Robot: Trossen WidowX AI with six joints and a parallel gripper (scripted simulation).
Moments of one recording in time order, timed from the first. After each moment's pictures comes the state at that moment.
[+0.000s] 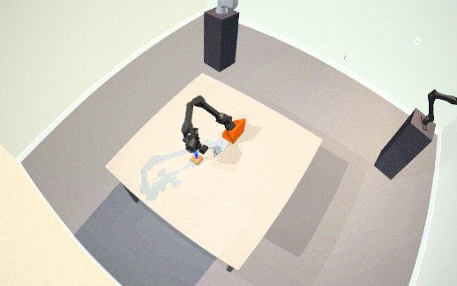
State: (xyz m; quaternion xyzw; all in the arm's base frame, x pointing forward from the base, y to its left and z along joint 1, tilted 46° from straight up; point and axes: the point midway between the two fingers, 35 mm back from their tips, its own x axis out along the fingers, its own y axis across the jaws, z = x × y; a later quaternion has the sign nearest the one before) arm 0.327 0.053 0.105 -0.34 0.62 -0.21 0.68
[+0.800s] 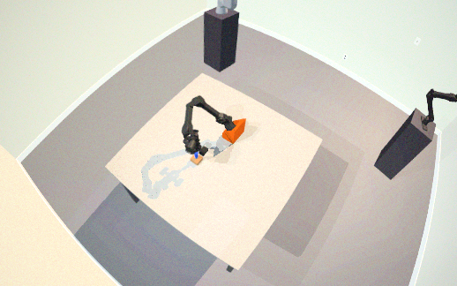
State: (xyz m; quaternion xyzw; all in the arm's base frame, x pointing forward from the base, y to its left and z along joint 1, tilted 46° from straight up) arm 0.331 0.039 0.091 -0.33 0.62 -0.21 0.68
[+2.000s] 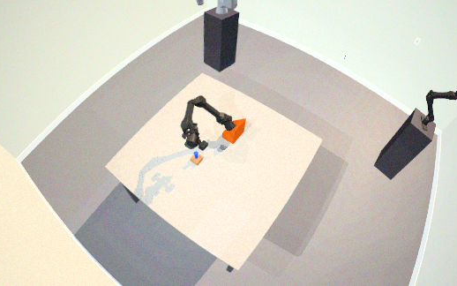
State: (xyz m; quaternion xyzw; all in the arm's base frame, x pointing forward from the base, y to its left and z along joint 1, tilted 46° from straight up) arm 0.323 0.089 0.138 -0.33 0.61 -0.20 0.69
